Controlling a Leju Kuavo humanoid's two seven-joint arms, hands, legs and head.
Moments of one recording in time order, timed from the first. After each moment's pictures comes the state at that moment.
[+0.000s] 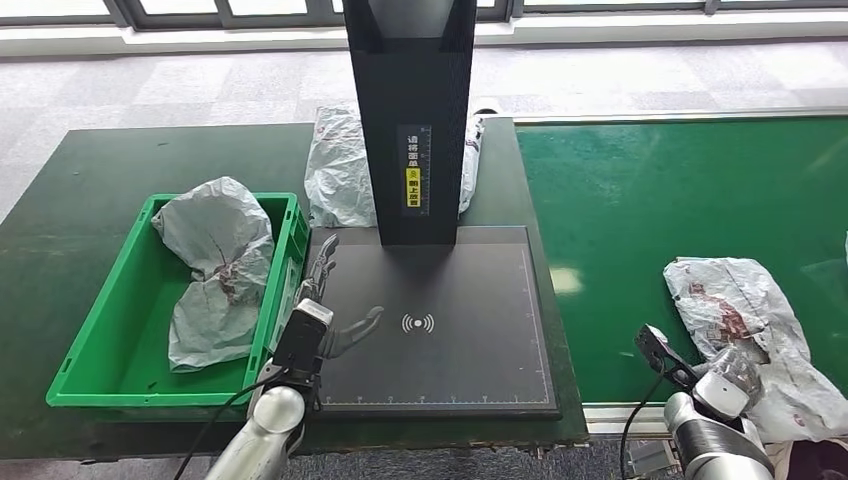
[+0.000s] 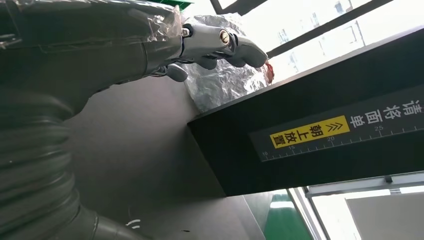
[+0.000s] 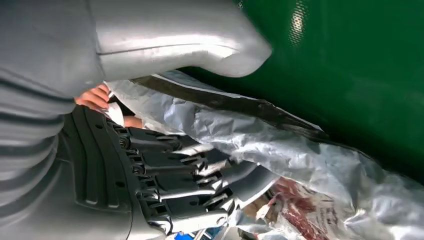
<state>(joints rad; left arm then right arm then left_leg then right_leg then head) -0.20 -0.14 -0.33 -1.15 -0.20 0.27 -0.35 -0.46 -0.16 -0.38 -0.41 1.55 -0.17 0.45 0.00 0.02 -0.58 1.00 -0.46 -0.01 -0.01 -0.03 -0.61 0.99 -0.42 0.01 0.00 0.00</state>
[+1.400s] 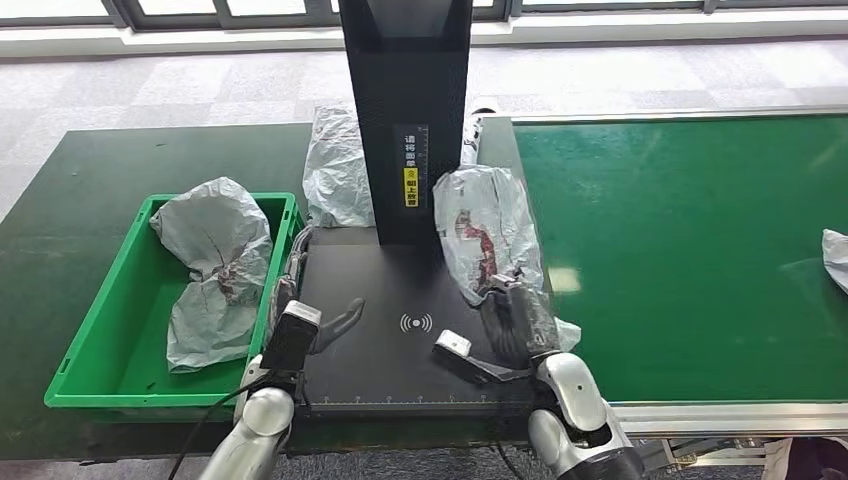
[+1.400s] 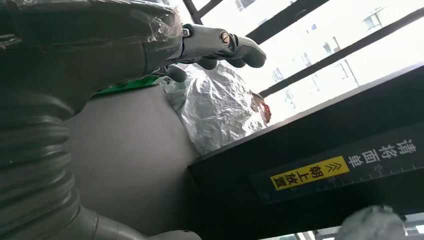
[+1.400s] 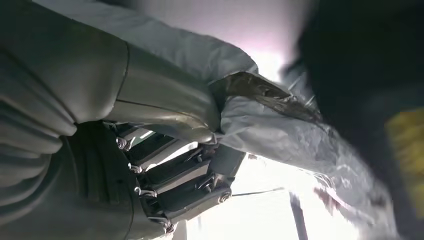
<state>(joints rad) -0.17 -0.15 -0.26 -1.21 -0.32 0.36 -0.34 -0.18 0.03 0.42 -1.26 1.12 -0.19 -0.03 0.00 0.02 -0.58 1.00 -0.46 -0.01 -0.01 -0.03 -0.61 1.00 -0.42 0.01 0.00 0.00</state>
